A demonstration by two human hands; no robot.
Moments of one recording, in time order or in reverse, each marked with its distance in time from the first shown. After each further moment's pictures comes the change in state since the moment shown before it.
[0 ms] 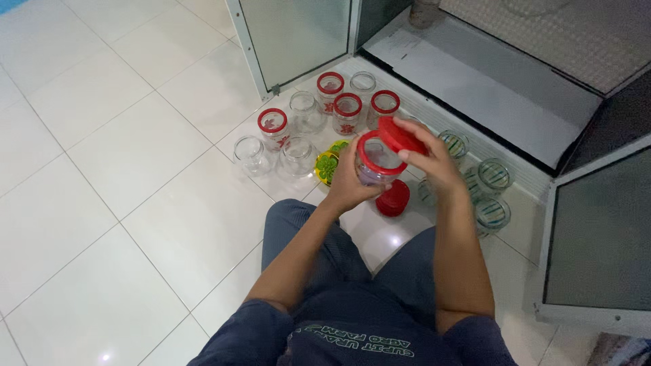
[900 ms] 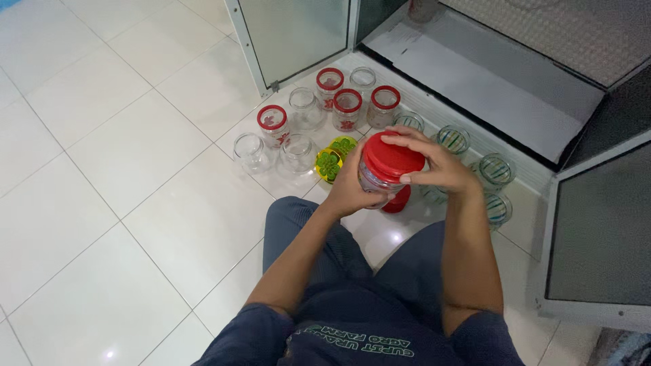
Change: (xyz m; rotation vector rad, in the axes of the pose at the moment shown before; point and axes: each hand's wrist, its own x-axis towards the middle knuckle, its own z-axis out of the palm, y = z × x) left_hand -0.011 0.022 -0.011 -0.066 -0.113 0.025; right_hand -0.008 -0.015 -0.013 -0.207 -0.331 -0.064
